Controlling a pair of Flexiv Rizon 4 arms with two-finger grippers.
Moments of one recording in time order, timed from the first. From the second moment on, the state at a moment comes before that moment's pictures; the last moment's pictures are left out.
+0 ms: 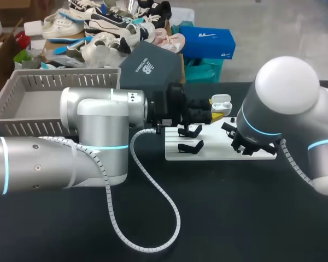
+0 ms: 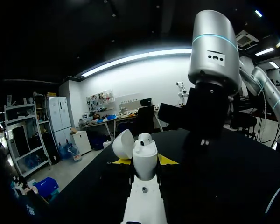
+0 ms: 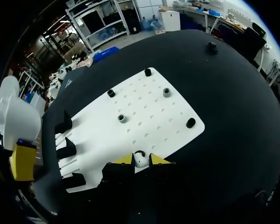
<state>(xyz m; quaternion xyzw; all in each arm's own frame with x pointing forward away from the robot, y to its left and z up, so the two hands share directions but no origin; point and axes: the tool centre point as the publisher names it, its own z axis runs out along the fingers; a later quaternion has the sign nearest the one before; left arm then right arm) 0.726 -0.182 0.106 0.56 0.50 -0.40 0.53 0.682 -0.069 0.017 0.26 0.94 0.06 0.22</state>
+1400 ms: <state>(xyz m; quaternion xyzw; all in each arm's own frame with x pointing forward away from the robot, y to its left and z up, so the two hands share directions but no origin) 0.726 -0.182 0.106 0.56 0.50 -0.40 0.53 0.628 -0.076 0.137 -0.12 0.94 0.02 0.32</state>
